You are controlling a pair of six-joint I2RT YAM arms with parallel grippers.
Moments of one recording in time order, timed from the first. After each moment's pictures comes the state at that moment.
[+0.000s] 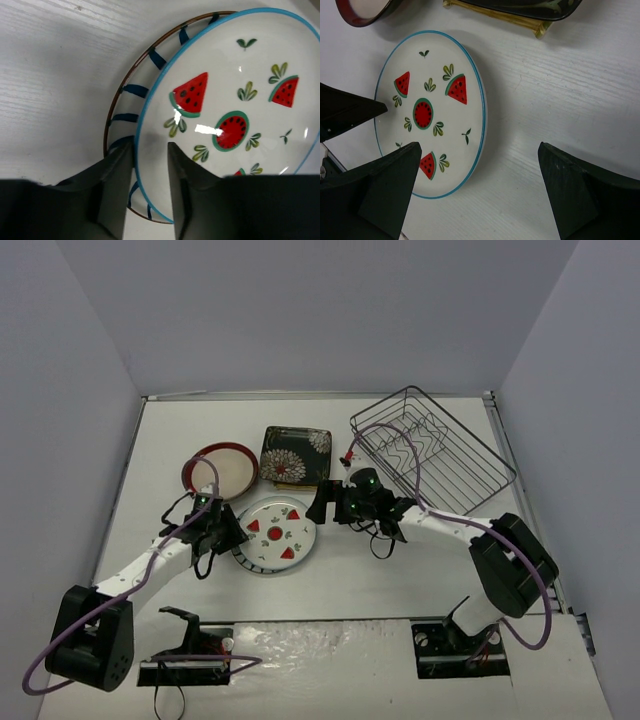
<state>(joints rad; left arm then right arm) -0.29 1.14 0.52 -0.32 0.05 -0.74 0.69 1.53 0.76 0.14 -0.15 0.60</state>
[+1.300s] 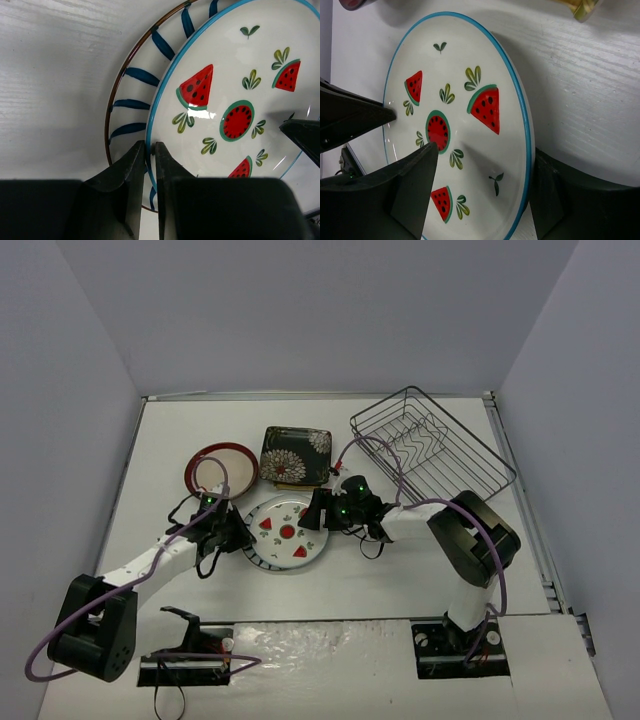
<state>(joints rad) -0.32 1.20 0.51 -0.23 0.13 -0.73 0.69 1.78 0.75 0.42 -0.31 0.69</state>
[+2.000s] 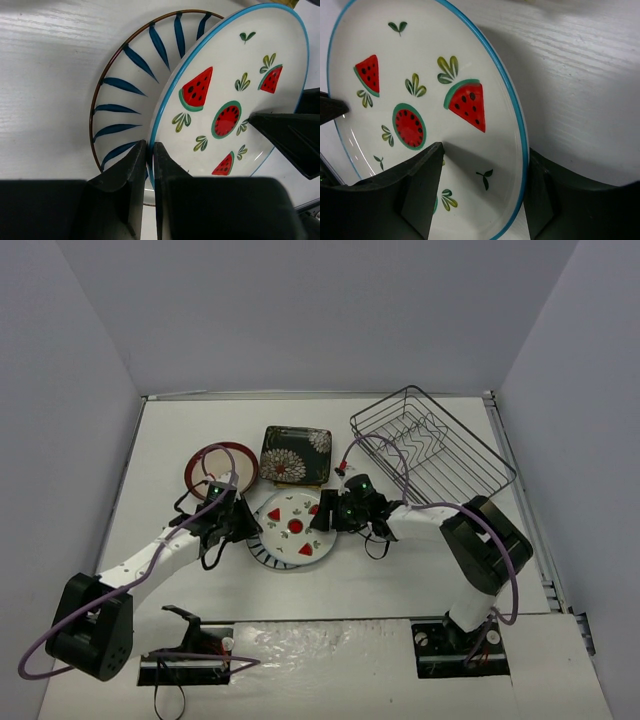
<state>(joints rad) -0.39 1.20 0.61 -0.29 0.10 -0.72 0.68 1.71 0.75 0.26 -0.24 0.62</state>
